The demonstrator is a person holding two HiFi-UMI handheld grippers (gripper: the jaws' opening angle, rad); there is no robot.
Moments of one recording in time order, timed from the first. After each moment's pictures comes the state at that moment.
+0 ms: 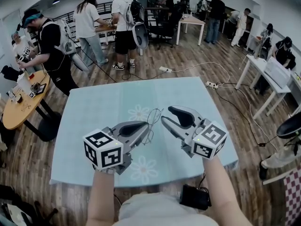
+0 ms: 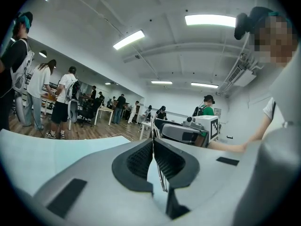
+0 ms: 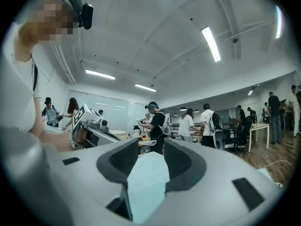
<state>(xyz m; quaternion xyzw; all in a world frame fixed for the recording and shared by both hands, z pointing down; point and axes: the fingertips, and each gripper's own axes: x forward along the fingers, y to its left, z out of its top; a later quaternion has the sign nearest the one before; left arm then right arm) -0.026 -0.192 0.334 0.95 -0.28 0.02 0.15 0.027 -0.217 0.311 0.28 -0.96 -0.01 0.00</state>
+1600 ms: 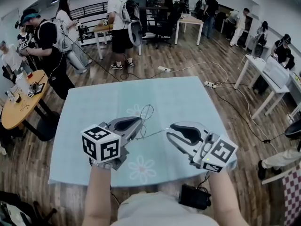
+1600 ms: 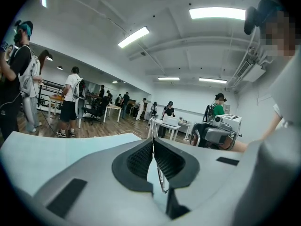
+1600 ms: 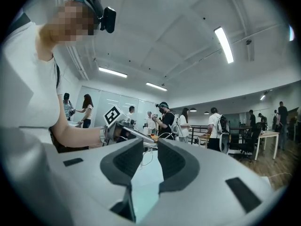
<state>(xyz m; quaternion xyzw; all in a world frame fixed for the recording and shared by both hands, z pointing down) -0.044 -0.217 0.348 0.93 -0.32 0.05 0.16 0.036 -0.156 0.314 0.23 -0.97 -0.05 0.02</state>
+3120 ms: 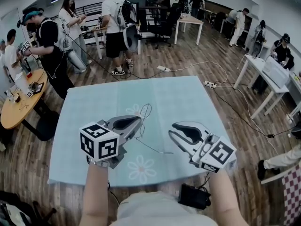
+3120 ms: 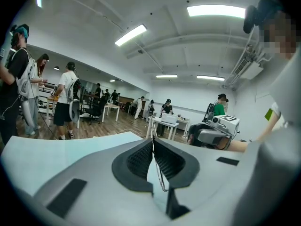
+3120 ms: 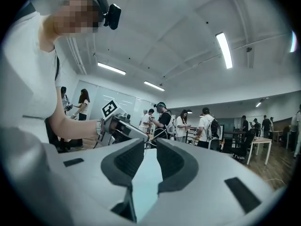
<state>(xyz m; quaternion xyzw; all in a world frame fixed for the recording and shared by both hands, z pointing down) -0.044 -0.219 0.345 0.94 -0.31 0.07 0.15 0.047 -0.166 0.323 0.26 -0.96 -0.07 0.03</state>
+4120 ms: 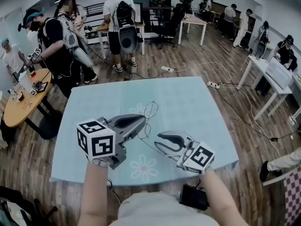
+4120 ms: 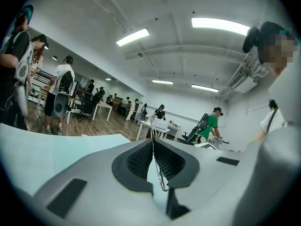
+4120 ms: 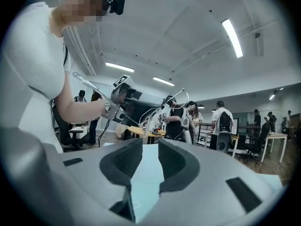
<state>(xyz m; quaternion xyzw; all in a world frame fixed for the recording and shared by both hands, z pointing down) -0.036 -0.199 0.314 0.95 -0.26 0.02 0.18 0.000 -0.156 0.389 0.19 -0.98 -0.06 0.05</state>
